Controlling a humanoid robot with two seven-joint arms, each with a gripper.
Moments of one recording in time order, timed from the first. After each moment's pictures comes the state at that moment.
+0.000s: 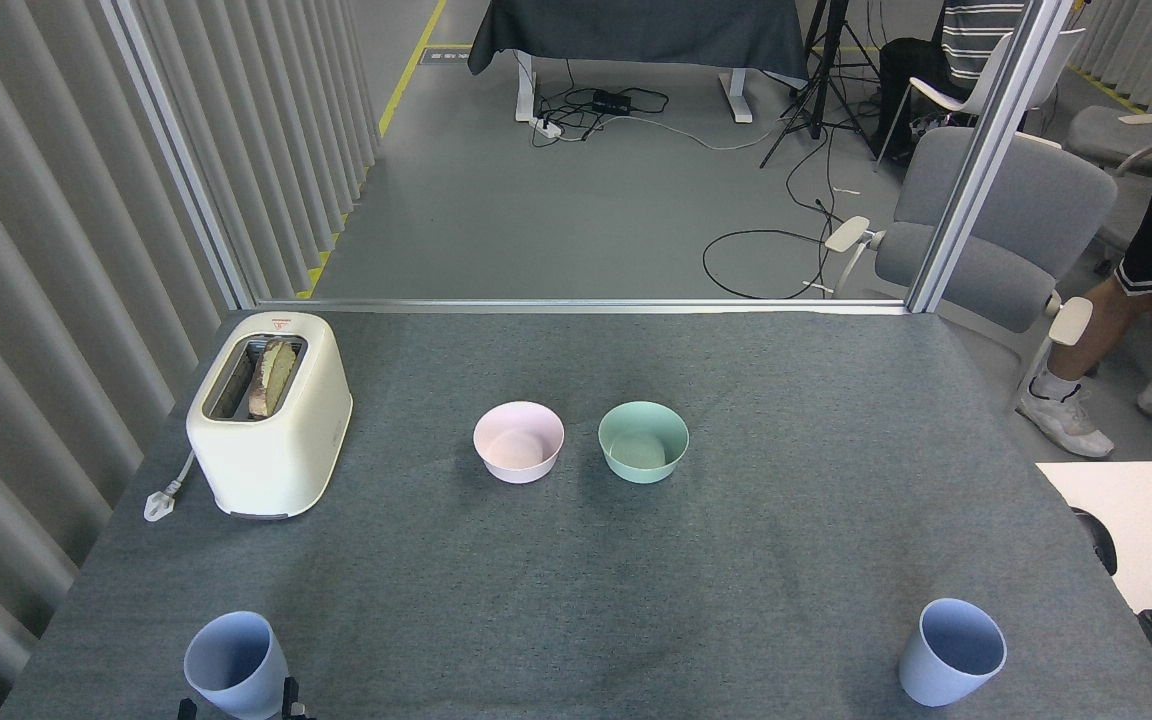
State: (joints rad) left arm 0.25 0.08 -0.02 -1.36 -1.33 0.17 0.47; right arm 0.58 0.03 -0.03 -1.57 1.48 -0.15 -0.49
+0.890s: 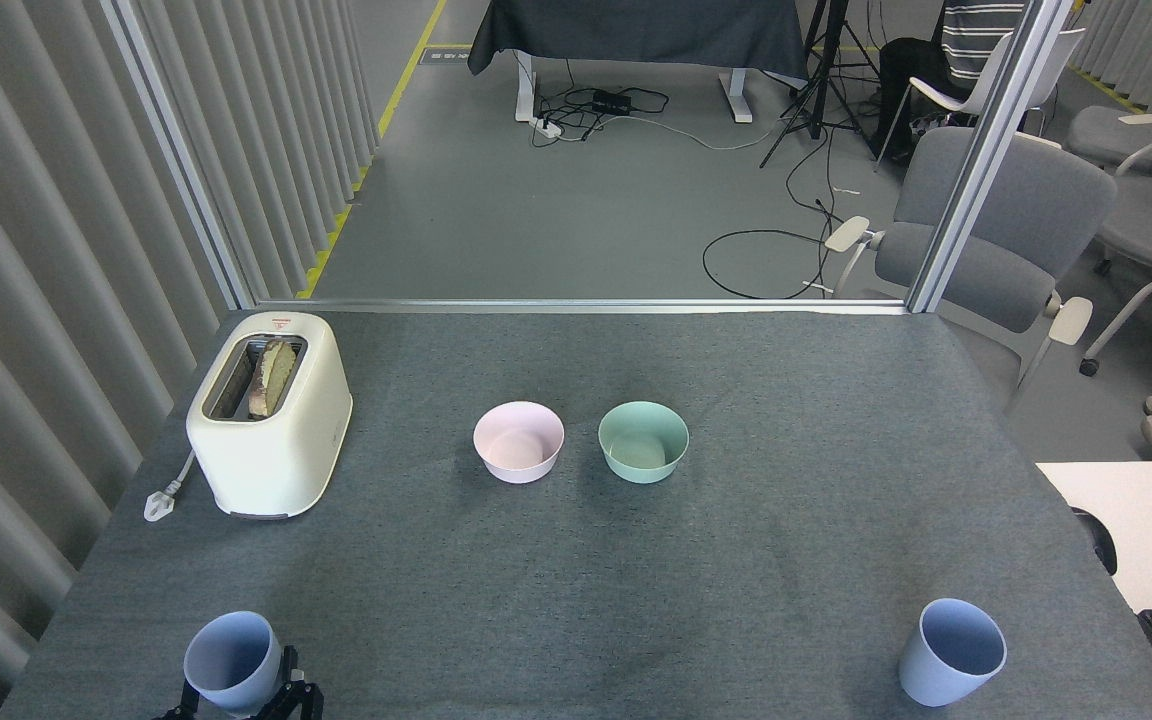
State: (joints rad) left arm 0.14 0.09 -0.02 -1.25 -1.31 0.17 0.47; right arm 0.59 0.03 -0.02 -1.57 1.49 -0.15 -0.49
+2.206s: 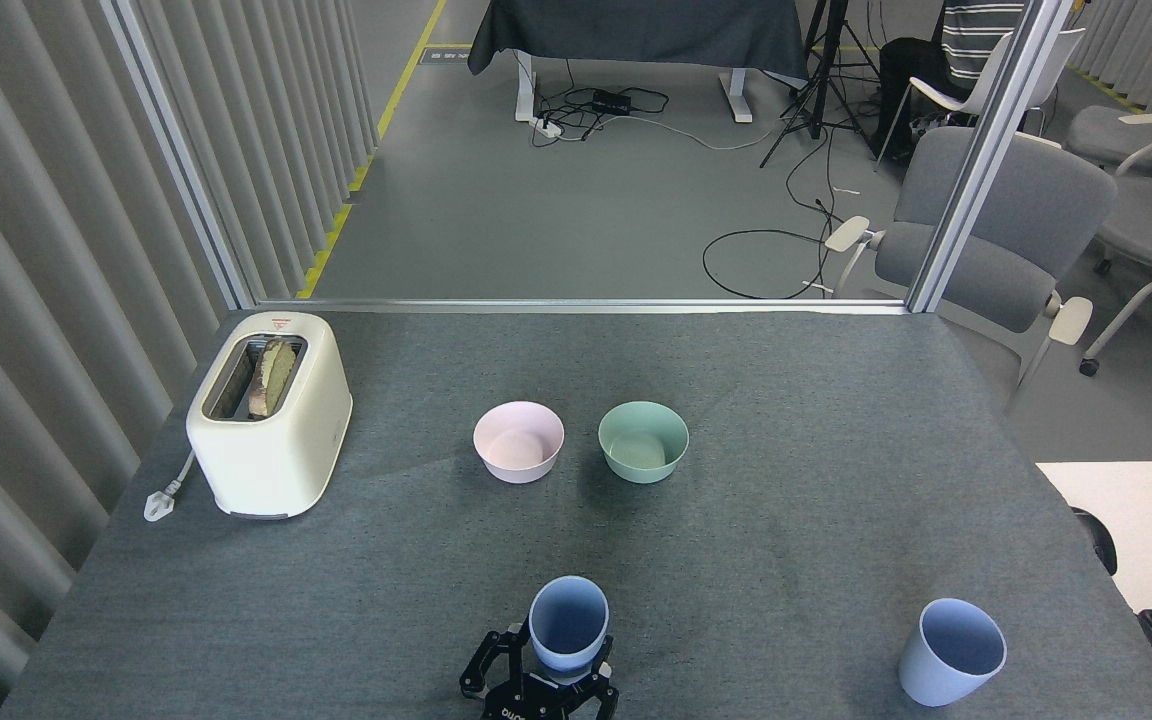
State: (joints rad) left arm -0.07 -0.10 -0.46 -1.05 -1.57 0.02 0.47; right arm 0.61 0.04 -0.02 -1.56 1.49 -0.14 -0.51
